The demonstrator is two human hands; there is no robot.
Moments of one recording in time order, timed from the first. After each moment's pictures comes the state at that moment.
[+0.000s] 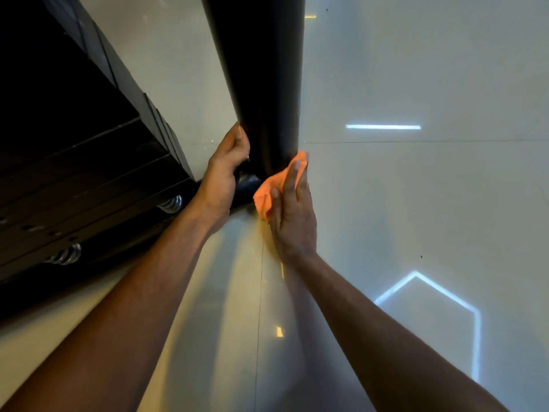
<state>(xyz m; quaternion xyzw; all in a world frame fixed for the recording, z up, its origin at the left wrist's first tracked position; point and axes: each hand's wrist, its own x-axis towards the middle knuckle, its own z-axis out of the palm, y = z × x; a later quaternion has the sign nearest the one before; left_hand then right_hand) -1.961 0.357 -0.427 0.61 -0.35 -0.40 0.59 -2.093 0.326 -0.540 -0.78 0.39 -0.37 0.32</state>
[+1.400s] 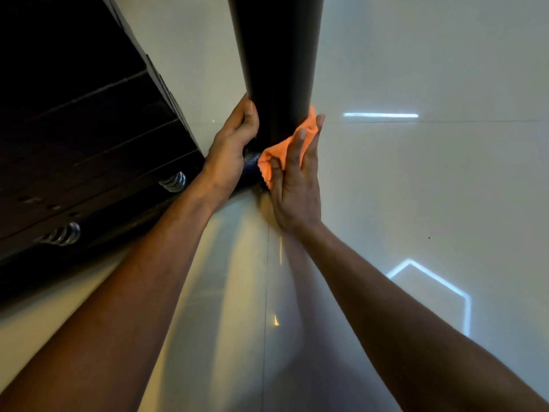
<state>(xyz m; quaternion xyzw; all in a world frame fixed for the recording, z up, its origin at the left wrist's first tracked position) -1.950 0.361 -0.427 0.58 -0.45 -0.41 0.54 -2.077 0.314 -0.539 -0.80 0.33 -0.43 0.27</state>
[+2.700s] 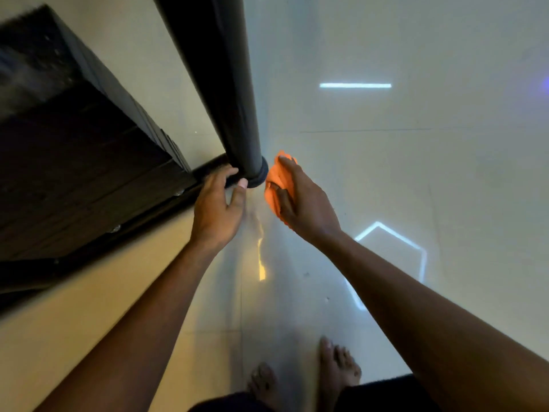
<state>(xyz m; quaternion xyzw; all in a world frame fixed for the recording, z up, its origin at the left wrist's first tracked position) -2.037 0.437 -0.312 0.81 -0.40 -0.26 0.35 -2.224 0.341 -0.311 -0.80 0.43 -0.14 0.39</state>
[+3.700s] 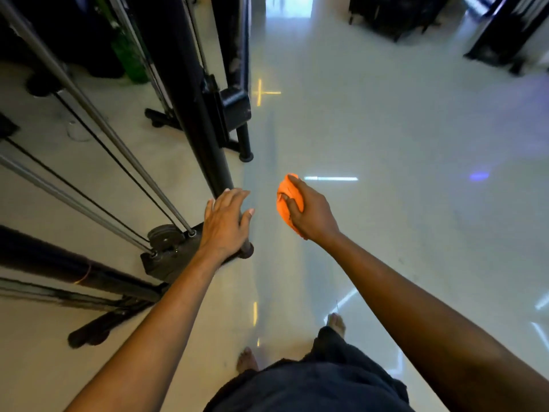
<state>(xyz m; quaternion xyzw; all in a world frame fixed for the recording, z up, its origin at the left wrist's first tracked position) -2.178 0.477 0.442 0.79 -0.55 -0.09 0.23 -2.380 0.350 0.458 -0.82 0.44 -0.19 0.32</state>
